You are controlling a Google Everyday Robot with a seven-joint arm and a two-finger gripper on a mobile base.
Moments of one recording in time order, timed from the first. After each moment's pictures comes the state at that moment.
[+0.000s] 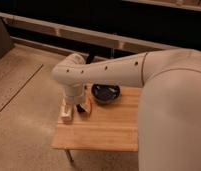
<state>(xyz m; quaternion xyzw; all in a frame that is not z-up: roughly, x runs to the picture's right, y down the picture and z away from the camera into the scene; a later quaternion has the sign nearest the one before) -0.108 0.103 0.703 -0.26 0.23 0.64 0.68</state>
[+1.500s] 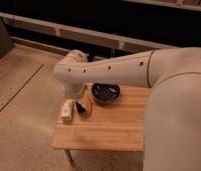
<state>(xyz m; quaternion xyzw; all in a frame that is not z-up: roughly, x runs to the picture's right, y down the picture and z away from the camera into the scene) -0.120 0.066 0.708 -0.21 0.20 0.77 0.57</state>
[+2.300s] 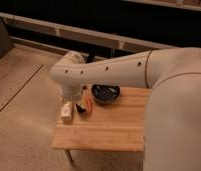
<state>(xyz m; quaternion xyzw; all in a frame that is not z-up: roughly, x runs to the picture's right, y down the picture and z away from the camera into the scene) -0.126 0.089 0.687 -0.25 0.20 0.65 0.70</state>
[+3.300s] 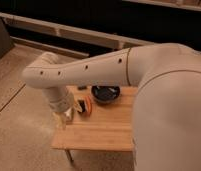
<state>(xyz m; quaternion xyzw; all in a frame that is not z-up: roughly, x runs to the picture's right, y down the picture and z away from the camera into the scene) -0.125 0.126 0.617 -0.35 0.20 0.19 0.90</state>
